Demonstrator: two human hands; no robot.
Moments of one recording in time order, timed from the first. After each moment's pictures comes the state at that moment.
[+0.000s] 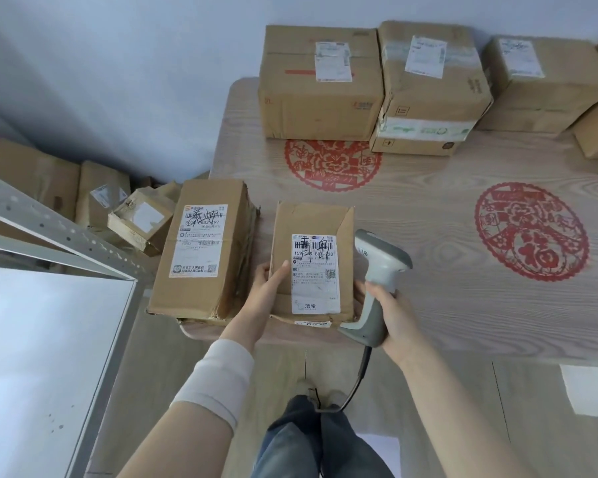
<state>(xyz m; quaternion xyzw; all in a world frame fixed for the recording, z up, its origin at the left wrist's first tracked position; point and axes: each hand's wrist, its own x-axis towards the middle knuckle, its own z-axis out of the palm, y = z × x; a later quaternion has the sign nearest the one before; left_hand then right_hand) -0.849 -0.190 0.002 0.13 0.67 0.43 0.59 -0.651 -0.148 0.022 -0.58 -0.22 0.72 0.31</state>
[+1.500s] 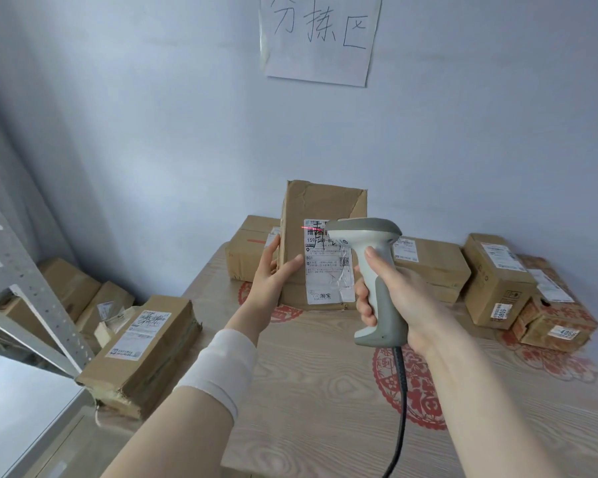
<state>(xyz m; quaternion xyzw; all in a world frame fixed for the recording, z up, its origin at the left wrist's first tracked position) -0.674 -0.074 0.222 0.34 0.54 0.66 0.41 -0.471 -0.061 0.304 -0.34 -0.56 0.69 0.32</state>
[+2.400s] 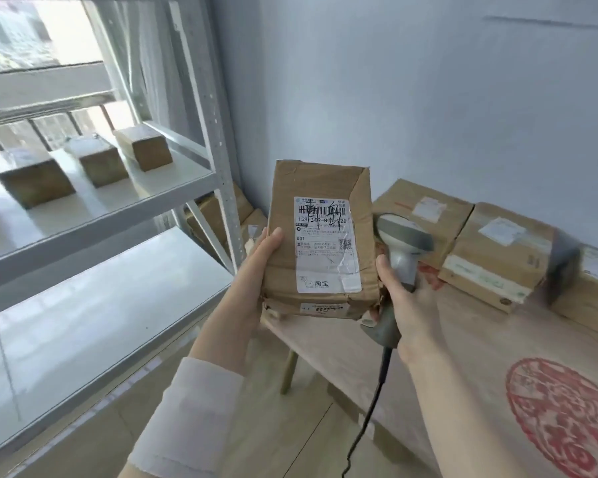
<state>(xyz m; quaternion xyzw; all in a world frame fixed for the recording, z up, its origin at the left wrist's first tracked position) -0.734 -0.328 0.237 0.14 0.59 0.74 0.31 -0.603 -0.184 0.231 -0.31 -0.54 0.73 0.29</state>
